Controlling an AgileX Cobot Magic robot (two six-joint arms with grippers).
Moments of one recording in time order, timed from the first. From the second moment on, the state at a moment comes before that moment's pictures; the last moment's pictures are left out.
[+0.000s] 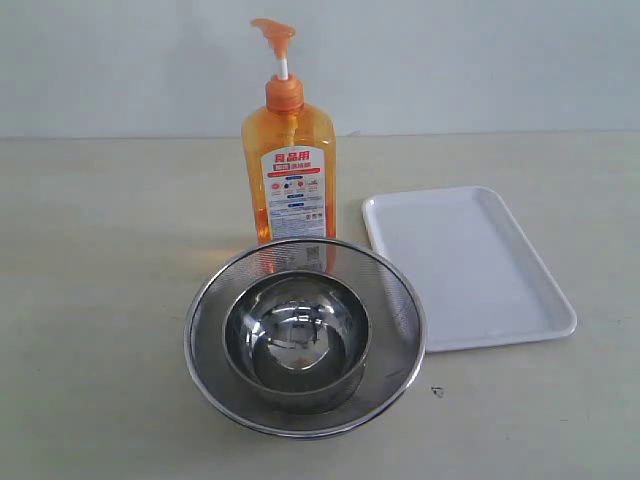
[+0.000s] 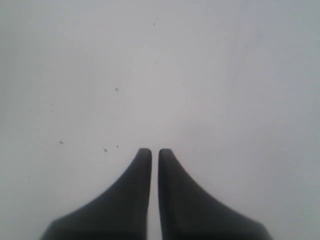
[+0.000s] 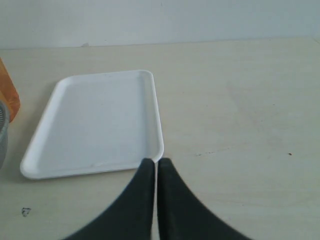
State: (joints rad) left arm -0.03 0.89 -0.91 -0.02 -0.18 -0.14; right arm 0.10 0.01 0.00 -0.04 0.36 0.12
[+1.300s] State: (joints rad) left arm 0.18 1.97 -1.01 1.48 -1.20 -0.83; right arm 0.10 0.01 0.00 -0.04 0.36 0.11
